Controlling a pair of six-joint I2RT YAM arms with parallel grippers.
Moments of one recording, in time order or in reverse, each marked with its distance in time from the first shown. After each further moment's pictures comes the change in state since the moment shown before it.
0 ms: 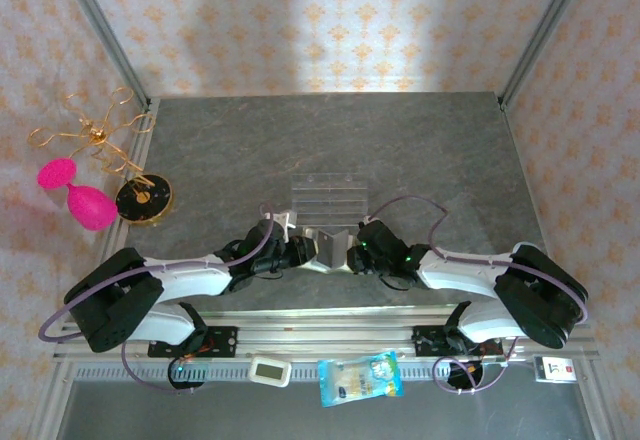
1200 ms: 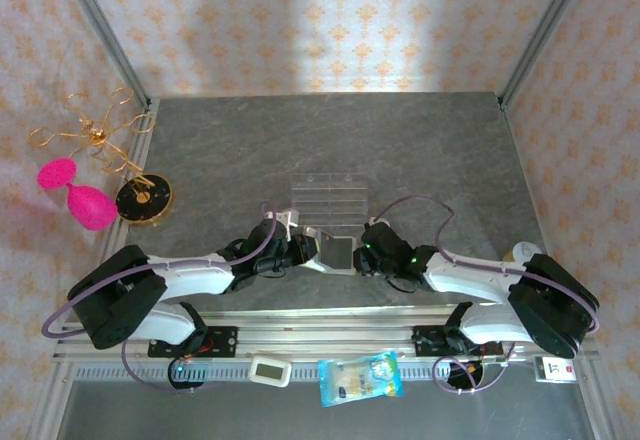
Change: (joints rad) left arm -0.005 0.016 0.005 0.007 -0.029 -0.004; right arm 0.000 -0.077 -0.006 -0.113 0.068 -0.022
